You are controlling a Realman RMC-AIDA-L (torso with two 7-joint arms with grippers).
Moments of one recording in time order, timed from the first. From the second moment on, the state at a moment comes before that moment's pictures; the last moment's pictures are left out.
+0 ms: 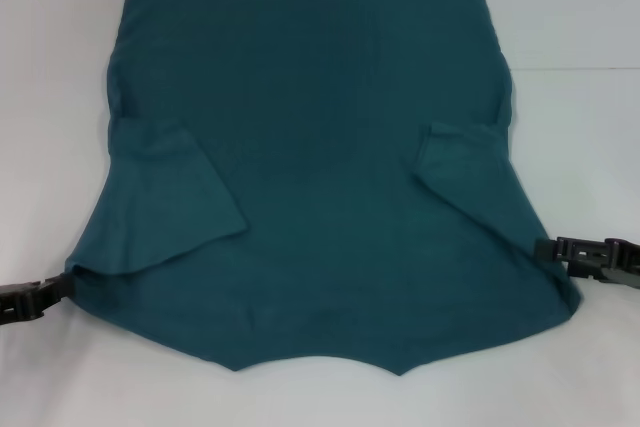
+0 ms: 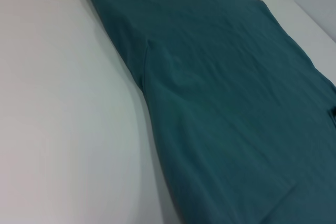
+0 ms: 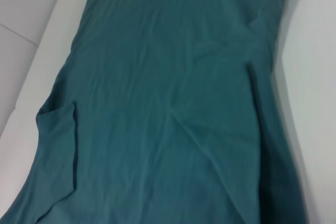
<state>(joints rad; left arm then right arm) -0.33 -2.14 0.38 0.88 2.28 1.39 -1.87 0.47 1.95 -0.68 -0.53 -2.10 -1.31 2.17</state>
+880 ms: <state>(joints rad) -0.33 -2.14 0.39 0.88 2.28 1.39 -1.87 0.48 1.96 -0.69 -0.53 -2.16 -1.41 2.18</state>
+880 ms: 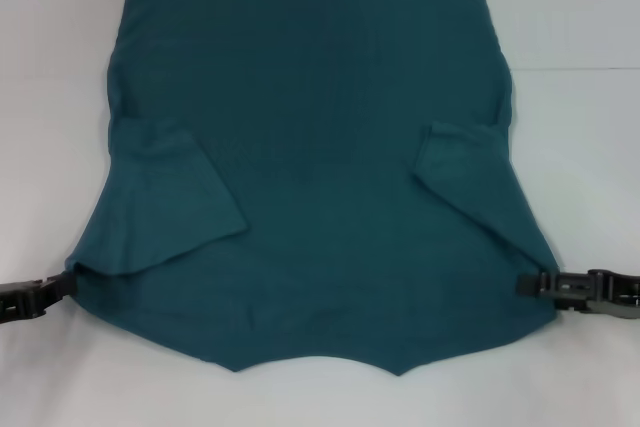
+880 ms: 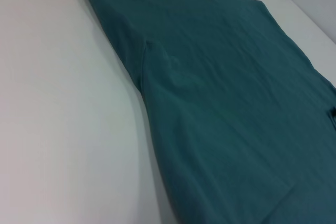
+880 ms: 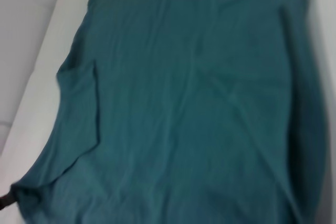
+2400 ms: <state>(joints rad) -0.34 -2.14 0.38 0.88 2.28 1.39 -1.87 0.49 1.98 -0.69 -0.53 -2.17 -1.39 2.21</state>
